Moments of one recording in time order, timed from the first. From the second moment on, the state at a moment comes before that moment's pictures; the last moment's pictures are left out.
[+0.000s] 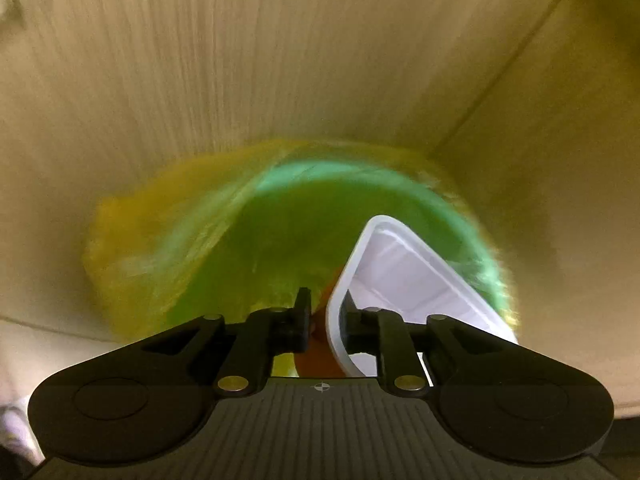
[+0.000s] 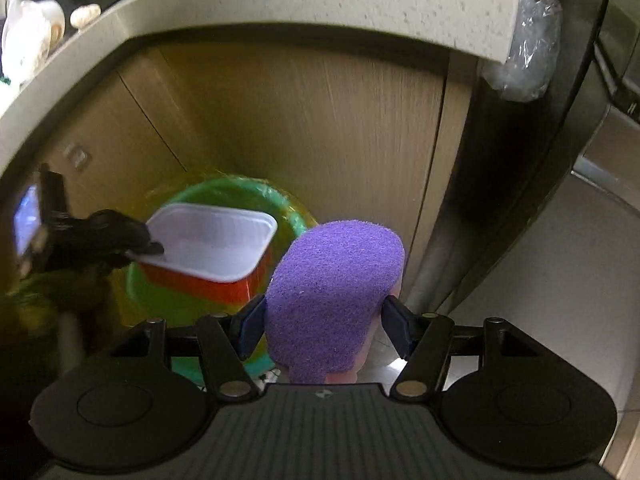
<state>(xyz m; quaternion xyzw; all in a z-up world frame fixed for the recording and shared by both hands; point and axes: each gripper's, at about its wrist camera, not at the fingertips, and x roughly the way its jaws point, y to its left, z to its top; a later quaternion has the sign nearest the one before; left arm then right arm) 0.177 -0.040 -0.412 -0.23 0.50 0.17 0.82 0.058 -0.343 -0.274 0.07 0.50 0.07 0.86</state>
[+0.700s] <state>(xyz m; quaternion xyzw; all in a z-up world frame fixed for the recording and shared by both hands) 0.148 0.020 -0.436 -0.25 0.55 0.07 0.80 0.162 -0.225 -0.349 -0.01 0.55 0.20 0.81</state>
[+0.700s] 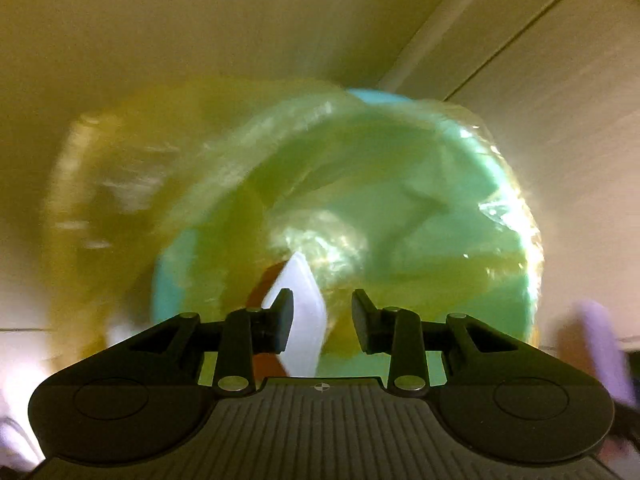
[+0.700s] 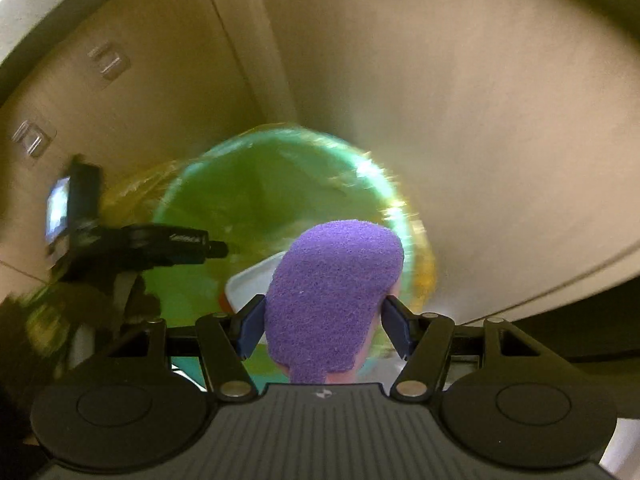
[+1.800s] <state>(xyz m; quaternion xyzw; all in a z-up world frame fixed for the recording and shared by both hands) 0.119 0.067 -0.423 -0.30 0.56 -0.02 0.77 0.284 -0.101 -0.654 0.29 0.74 0.12 0.60</state>
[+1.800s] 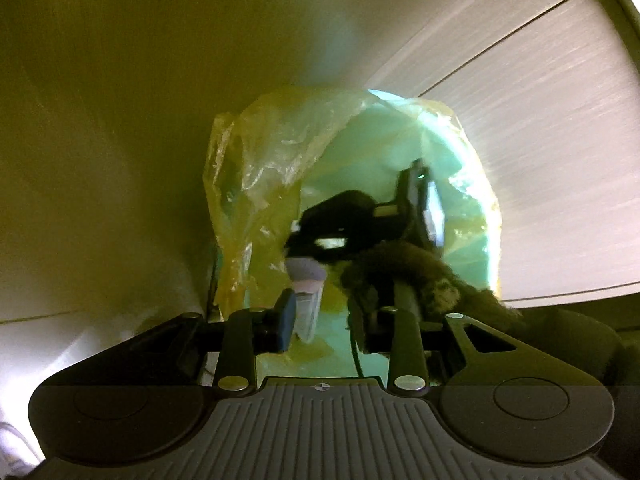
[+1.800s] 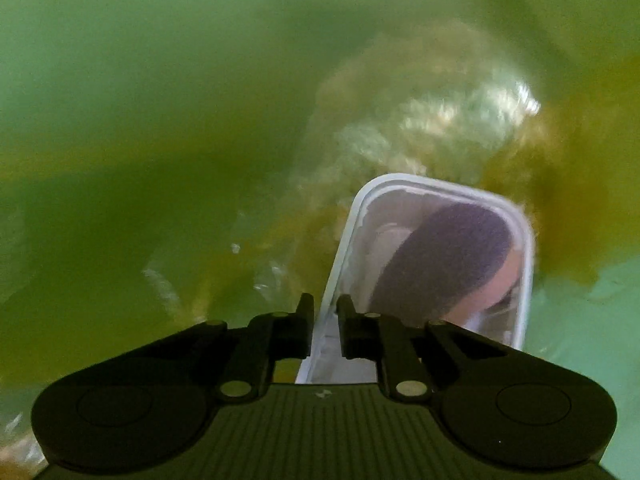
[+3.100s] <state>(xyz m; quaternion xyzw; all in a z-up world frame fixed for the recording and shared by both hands) 0.066 0.060 -0.388 -0.24 0.54 -0.05 0.80 0.306 -0.091 -0.657 -0.11 0.66 0.20 0.72</state>
